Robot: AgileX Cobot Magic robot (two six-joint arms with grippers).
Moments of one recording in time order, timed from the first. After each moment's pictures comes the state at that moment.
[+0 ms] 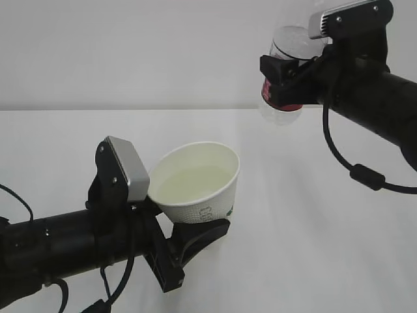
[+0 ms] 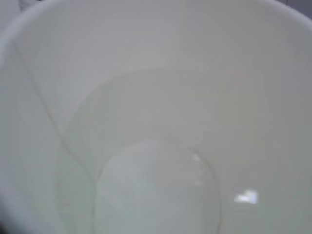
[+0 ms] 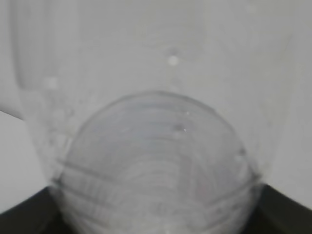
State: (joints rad) left arm -0.67 1.81 -0.49 0.45 -1.05 -0.16; right arm 0.35 1.62 -0.78 -0.11 -0.66 -0.02
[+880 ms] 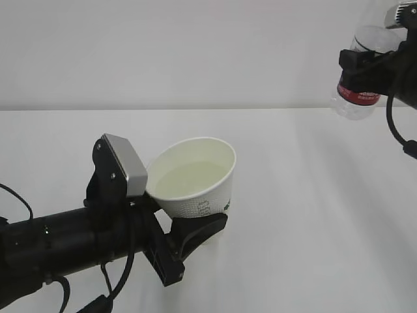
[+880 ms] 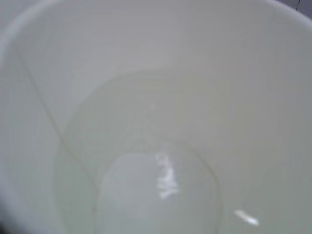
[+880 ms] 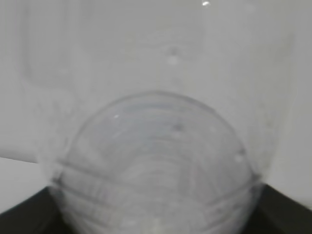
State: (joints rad) left arm -0.67 1.81 -0.49 0.41 -1.05 -0.16; right arm 0.09 1.62 -0.78 -0.06 -0.60 -0.03
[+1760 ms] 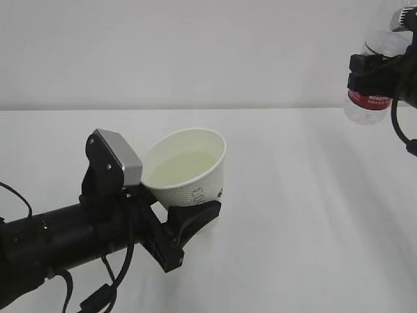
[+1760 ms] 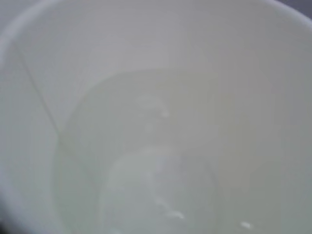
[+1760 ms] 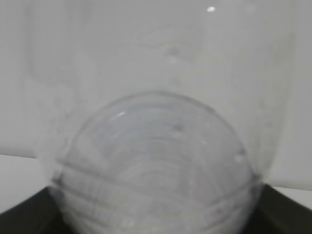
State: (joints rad) left arm -0.67 1.81 -0.49 0.33 -1.05 -0.16; right arm 0.08 1.62 -0.78 0.06 -0.56 -0.14
